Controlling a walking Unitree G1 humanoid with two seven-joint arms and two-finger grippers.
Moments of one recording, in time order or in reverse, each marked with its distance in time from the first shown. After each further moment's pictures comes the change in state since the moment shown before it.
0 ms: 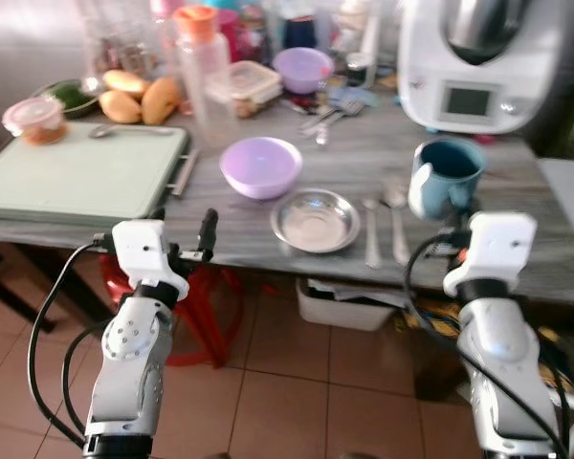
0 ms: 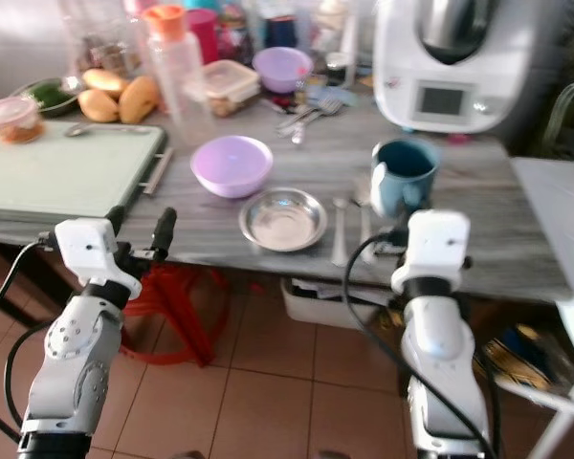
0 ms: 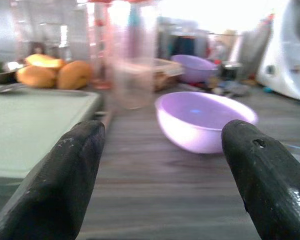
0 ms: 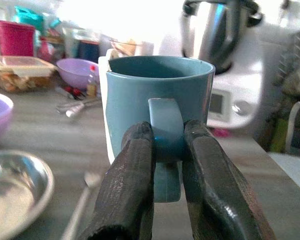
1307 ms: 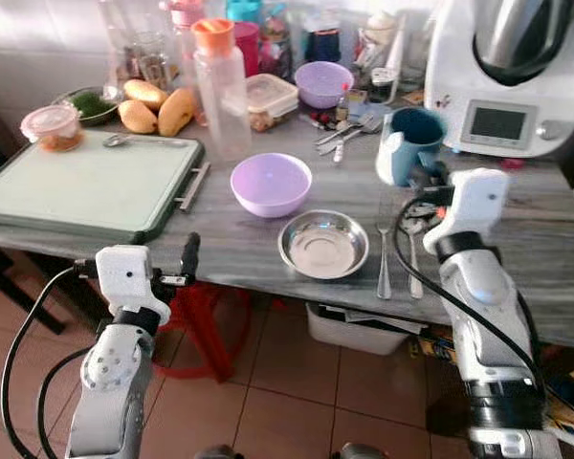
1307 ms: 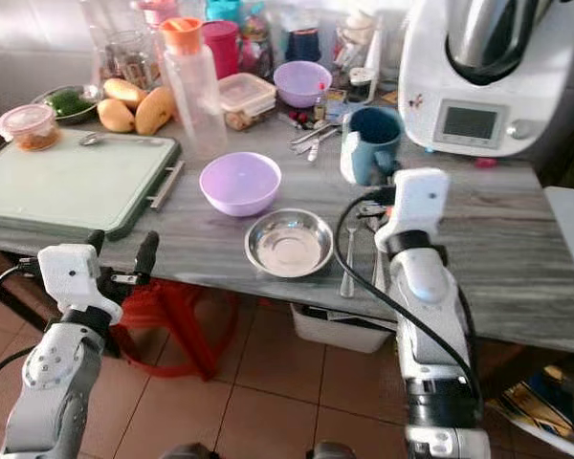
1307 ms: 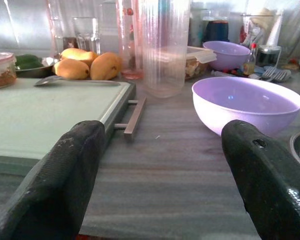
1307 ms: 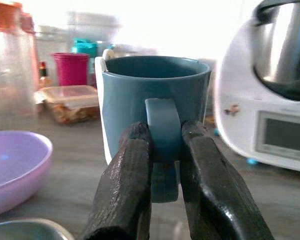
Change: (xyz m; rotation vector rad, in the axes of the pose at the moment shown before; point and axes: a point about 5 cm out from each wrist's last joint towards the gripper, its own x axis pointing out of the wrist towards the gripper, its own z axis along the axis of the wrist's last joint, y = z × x) left arm -0.031 0.016 -0.010 0.059 0.066 0.050; right arm 0.053 0.016 -0.003 0.113 -0.030 0.181
